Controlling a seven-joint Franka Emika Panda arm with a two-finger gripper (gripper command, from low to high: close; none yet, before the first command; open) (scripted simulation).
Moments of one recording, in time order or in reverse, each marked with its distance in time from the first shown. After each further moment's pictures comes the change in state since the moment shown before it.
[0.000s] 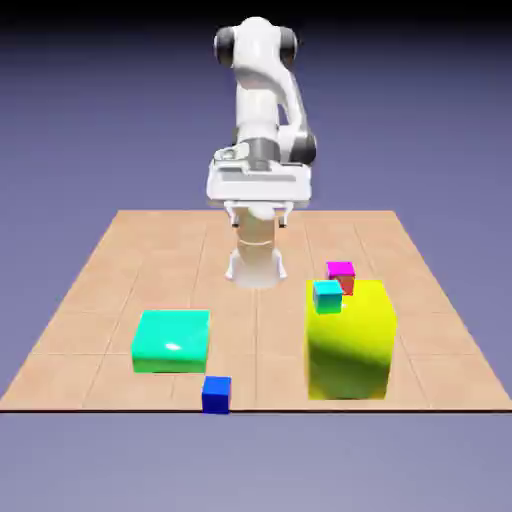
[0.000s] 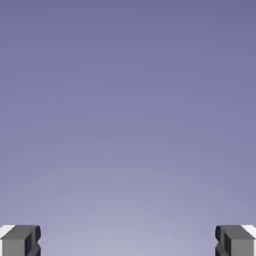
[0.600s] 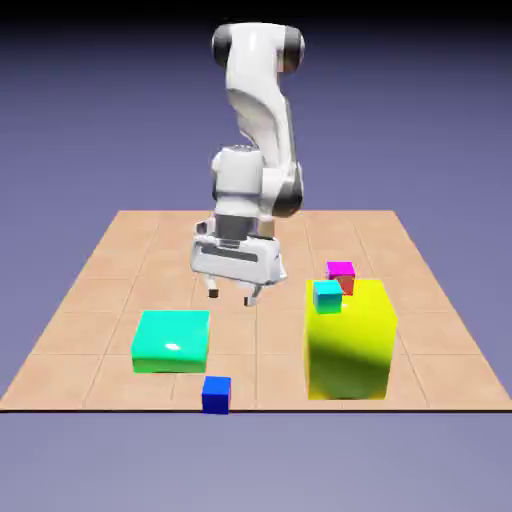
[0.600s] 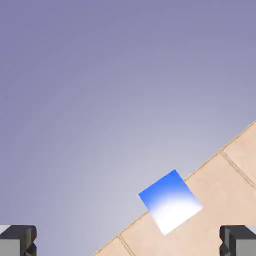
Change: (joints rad) arm -0.416 0.514 0.298 0.289 -0.082 -0.227 0.783
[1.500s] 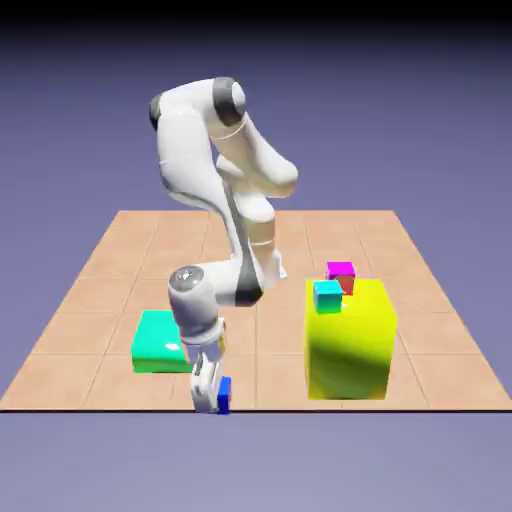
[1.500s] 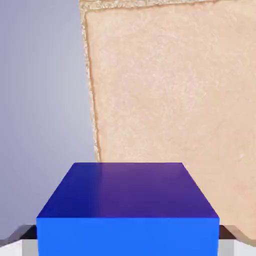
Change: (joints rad) arm -0.324 0.572 0.215 0.291 -0.128 -0.141 0.771
